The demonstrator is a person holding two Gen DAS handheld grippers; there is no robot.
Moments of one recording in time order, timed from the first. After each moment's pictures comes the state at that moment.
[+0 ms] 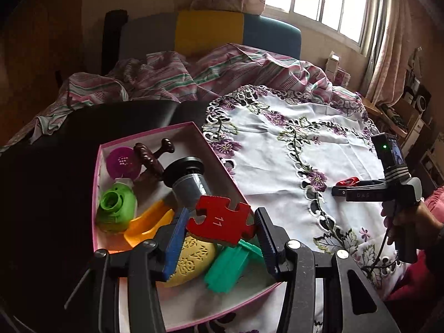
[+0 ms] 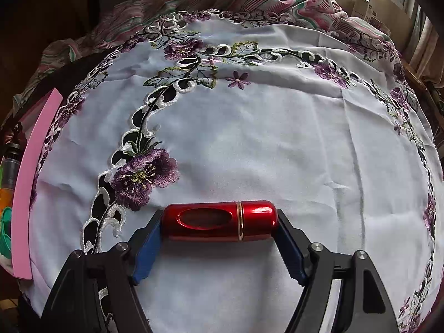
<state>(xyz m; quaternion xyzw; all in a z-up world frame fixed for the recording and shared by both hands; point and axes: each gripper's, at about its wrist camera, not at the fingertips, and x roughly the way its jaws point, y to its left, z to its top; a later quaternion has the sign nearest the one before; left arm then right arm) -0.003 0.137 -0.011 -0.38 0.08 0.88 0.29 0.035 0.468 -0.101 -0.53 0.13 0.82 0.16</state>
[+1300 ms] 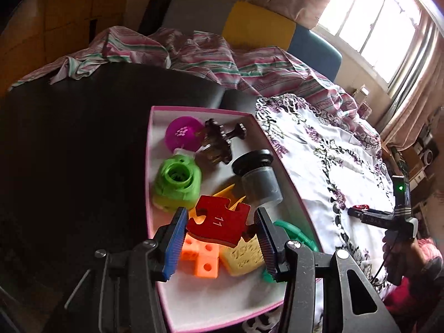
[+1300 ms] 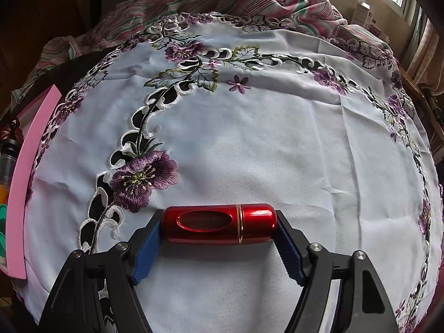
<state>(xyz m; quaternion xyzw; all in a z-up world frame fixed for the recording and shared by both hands) -0.050 0.055 -0.028 -0.44 -0.05 0.86 0.25 0.034 0.464 -0.102 -0.52 0.10 0.83 0.17</state>
